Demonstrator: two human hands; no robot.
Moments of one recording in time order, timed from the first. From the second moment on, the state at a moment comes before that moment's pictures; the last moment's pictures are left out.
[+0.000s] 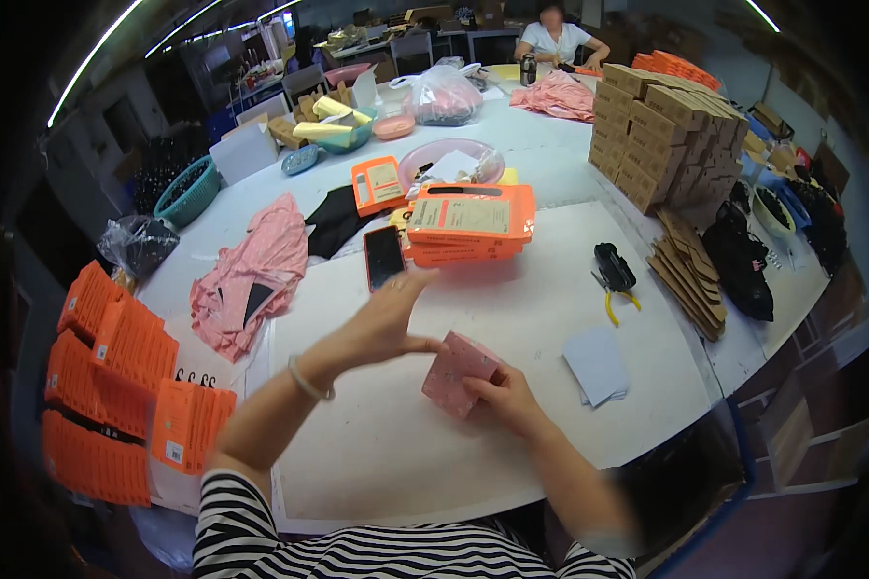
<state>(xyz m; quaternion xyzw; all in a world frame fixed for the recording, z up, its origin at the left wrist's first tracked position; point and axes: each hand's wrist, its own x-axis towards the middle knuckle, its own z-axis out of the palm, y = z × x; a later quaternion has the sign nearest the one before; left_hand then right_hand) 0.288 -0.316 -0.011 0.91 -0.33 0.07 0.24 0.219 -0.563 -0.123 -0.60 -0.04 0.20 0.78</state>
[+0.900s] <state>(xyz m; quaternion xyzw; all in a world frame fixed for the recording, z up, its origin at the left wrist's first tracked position) 0.220 -0.266 0.010 0.87 -0.23 0.19 0.40 0.226 -0.557 -0.139 -0.61 -0.09 0.14 0.78</state>
